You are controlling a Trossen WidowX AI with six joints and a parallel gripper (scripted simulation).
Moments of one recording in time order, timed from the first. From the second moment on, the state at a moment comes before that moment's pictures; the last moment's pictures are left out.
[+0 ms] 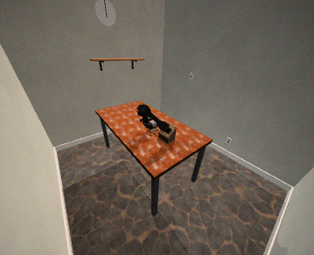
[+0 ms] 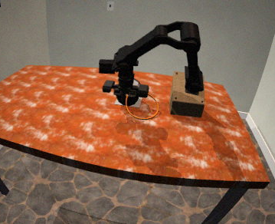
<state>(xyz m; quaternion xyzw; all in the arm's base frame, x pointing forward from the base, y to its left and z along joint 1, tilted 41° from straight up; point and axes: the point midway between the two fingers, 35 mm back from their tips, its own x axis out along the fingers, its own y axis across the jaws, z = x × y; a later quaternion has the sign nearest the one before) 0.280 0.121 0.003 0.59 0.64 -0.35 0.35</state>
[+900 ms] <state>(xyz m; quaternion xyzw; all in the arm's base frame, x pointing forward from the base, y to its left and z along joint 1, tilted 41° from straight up) 0.279 0.120 0.003 0.59 0.64 -0.35 0.35</state>
